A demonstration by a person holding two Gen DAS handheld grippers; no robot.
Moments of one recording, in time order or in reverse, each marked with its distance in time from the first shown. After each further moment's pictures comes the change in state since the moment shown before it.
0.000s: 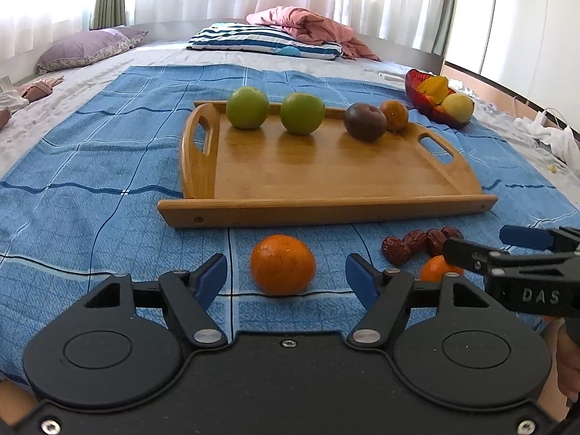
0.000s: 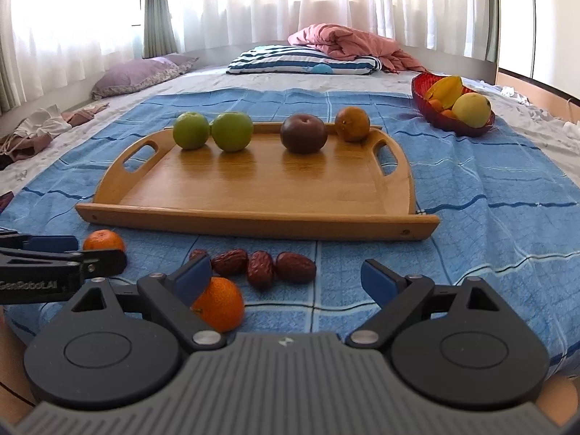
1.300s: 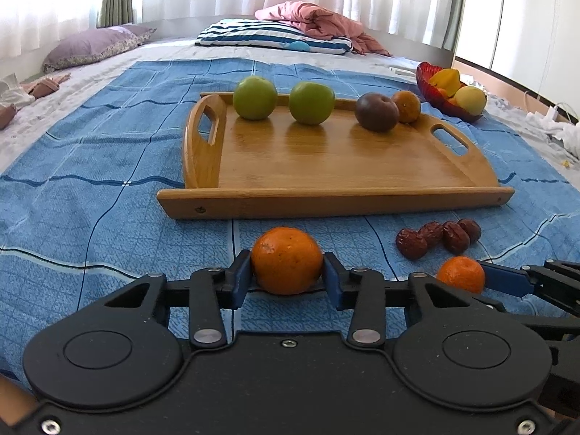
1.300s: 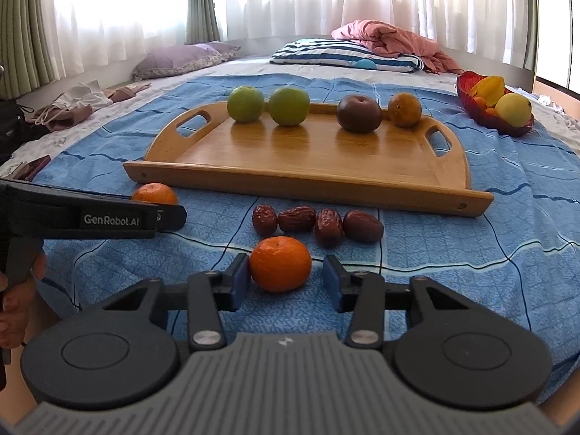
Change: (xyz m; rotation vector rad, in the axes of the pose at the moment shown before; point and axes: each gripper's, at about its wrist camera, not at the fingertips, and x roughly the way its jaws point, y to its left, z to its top) left arm 0.014 -0.005 -0.007 0.008 0.007 0.046; right arm 0.000 0.028 -0.031 -0.080 0.011 0.107
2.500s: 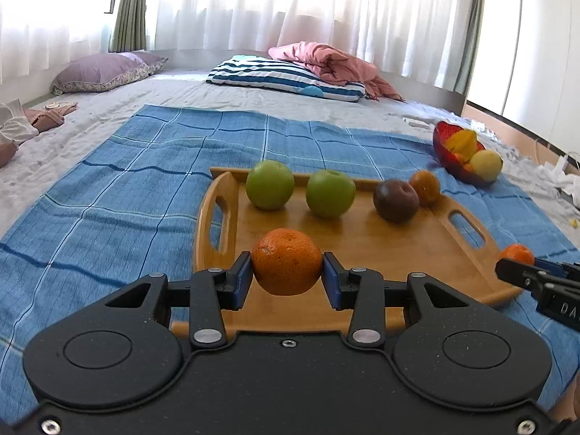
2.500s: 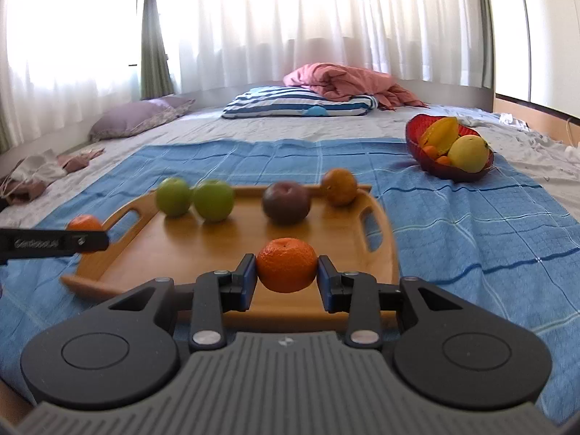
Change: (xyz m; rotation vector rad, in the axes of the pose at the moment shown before) left arm 0.015 0.021 0.089 -0.069 -0.108 0.004; right arm 0.008 -0.069 0.077 0.104 -0.142 -0.107
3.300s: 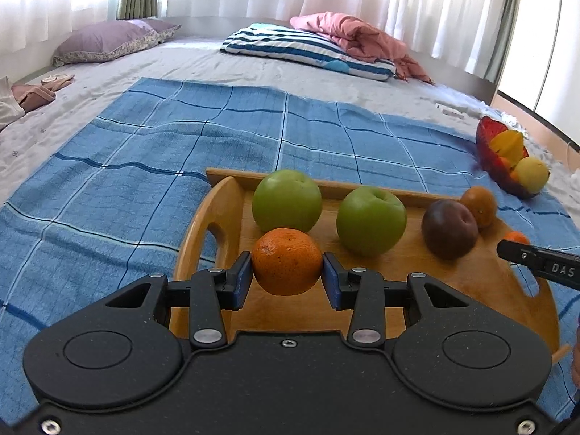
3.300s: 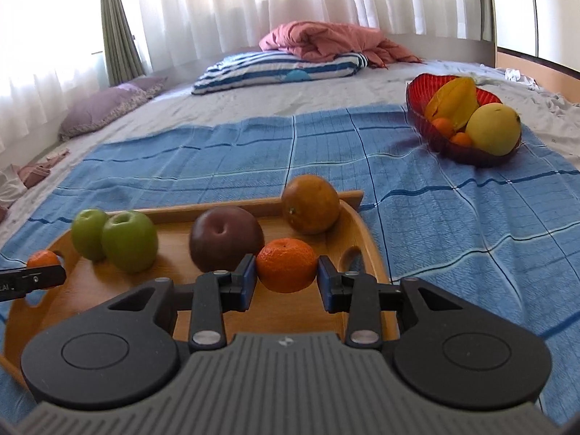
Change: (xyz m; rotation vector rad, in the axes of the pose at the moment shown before) left arm 0.110 0.009 0.044 -0.052 0.105 0.052; right arm 0.140 -0.049 0.051 0.080 0.141 -0.005
